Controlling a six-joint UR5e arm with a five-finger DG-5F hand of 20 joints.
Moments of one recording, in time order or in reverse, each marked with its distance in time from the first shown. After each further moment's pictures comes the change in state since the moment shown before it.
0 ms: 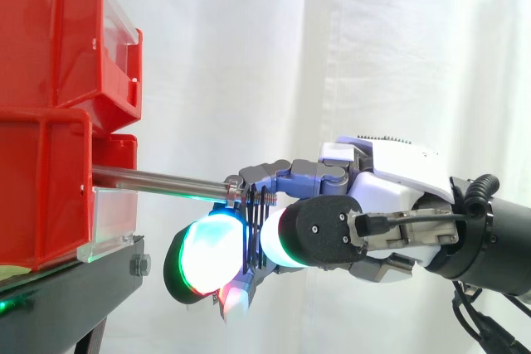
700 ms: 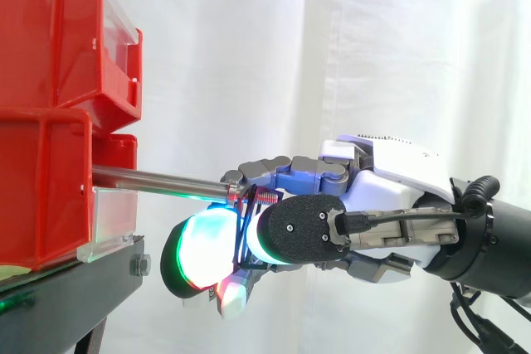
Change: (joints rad) arm 0.004 -0.005 -0.002 0.028 -0.002 0.014
